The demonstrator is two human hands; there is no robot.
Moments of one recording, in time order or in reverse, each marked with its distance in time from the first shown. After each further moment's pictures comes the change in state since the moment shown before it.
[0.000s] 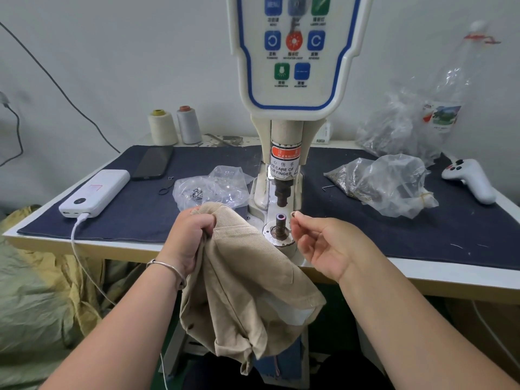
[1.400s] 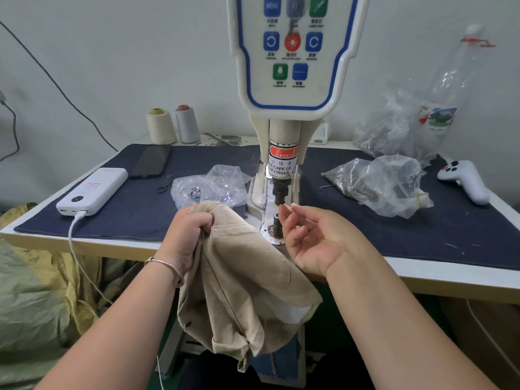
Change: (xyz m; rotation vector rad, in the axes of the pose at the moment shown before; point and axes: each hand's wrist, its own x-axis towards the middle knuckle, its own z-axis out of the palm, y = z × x) left_hand -0.003 0.003 0.003 -0.034 0.022 0.005; right_hand -0.008 -0.002 0.017 0.297 -0.056 0.179
